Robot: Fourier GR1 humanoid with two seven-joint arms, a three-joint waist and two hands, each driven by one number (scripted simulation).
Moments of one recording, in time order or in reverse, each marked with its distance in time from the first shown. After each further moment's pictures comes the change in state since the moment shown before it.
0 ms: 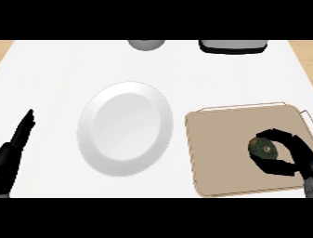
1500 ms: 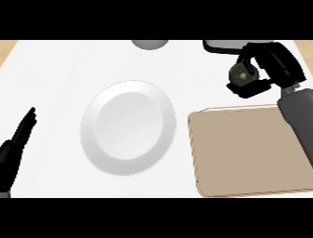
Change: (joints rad) left arm -0.016 -0.018 0.023 -0.003 -0.023 -0.044 0.003; right arm -0.725 -0.036 0.084 0.427 0.400 -0.152 -0.535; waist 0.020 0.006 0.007
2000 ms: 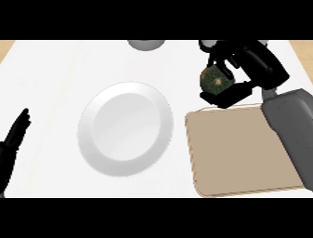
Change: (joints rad) left arm 0.011 0.003 0.033 -0.008 0.009 -0.009 0.001; right arm 0.016 0.087 0.036 -0.329 -0.111 0.206 0.034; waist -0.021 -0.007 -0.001
